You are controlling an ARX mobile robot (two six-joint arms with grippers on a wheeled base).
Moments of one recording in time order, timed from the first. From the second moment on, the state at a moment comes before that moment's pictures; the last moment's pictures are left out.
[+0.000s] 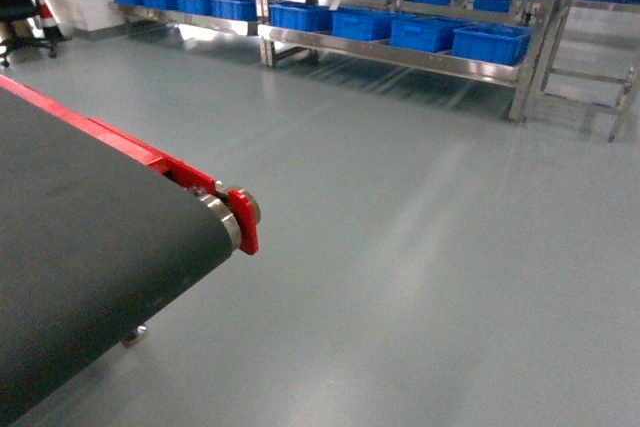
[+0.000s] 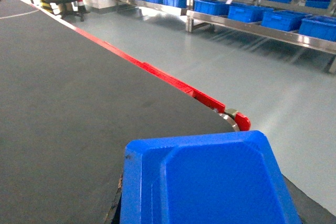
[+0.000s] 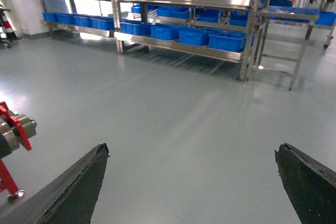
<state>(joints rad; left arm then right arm) -0.67 0.33 0.19 -0.01 -0.86 -0.10 0.00 0.01 0.01 0.00 0.00 0.00</state>
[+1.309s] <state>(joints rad) -0.67 0.33 0.19 -0.01 -0.86 -0.10 0.00 0.01 0.01 -0.01 0.00 0.00</state>
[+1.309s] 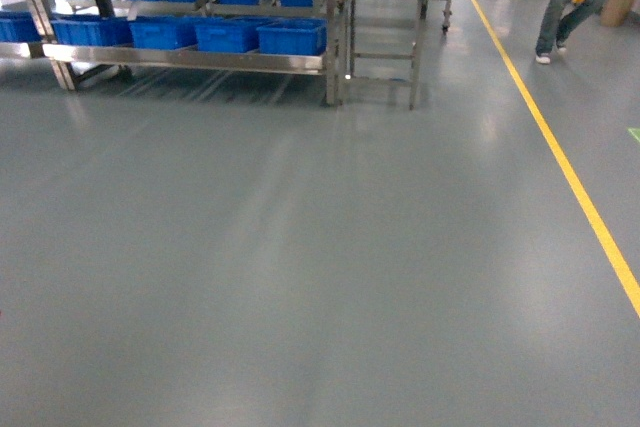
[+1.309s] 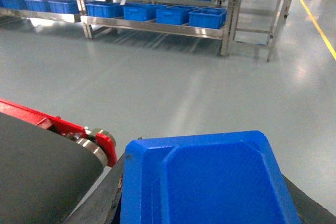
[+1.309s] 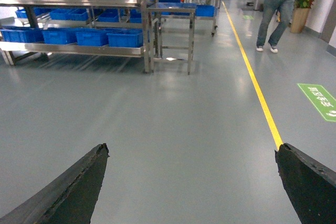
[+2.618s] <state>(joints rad) -0.67 0.33 0.19 -0.01 -0.86 -0.10 0.00 0.01 0.01 0.00 0.00 0.00</state>
